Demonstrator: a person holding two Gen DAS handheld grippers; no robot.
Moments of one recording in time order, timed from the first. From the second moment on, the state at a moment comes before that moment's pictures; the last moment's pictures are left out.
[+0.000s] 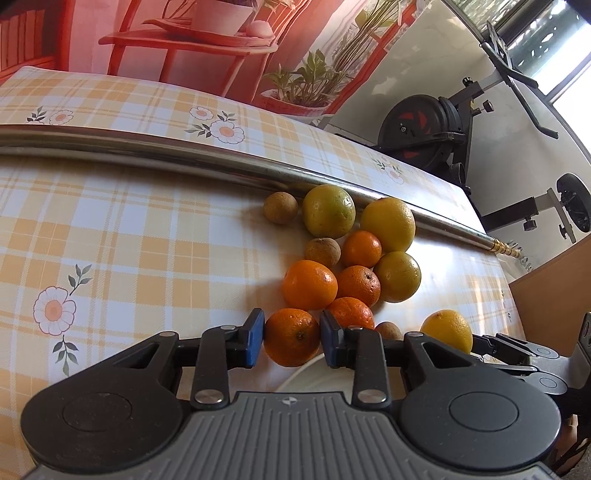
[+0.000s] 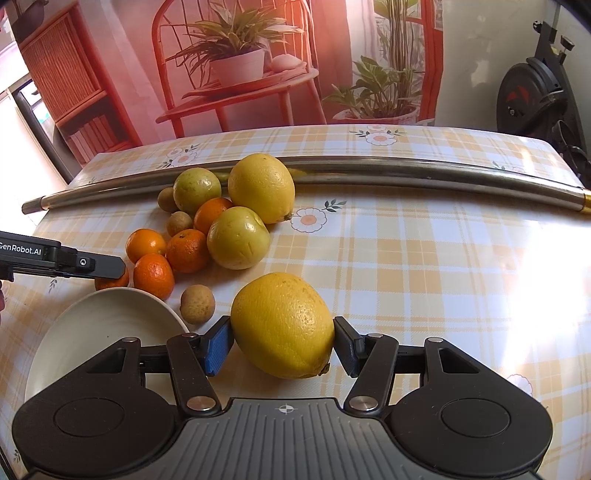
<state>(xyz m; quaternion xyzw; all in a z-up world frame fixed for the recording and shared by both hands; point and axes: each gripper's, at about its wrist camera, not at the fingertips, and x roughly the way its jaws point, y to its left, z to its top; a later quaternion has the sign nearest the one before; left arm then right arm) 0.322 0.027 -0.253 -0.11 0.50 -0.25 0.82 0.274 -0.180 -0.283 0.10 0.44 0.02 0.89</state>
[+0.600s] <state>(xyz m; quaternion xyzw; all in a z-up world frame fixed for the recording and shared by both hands) 0.278 0.028 -0.225 -0.06 0.49 -0.27 0.82 0.249 -0.181 -0.264 0.12 0.43 0.00 0.89</state>
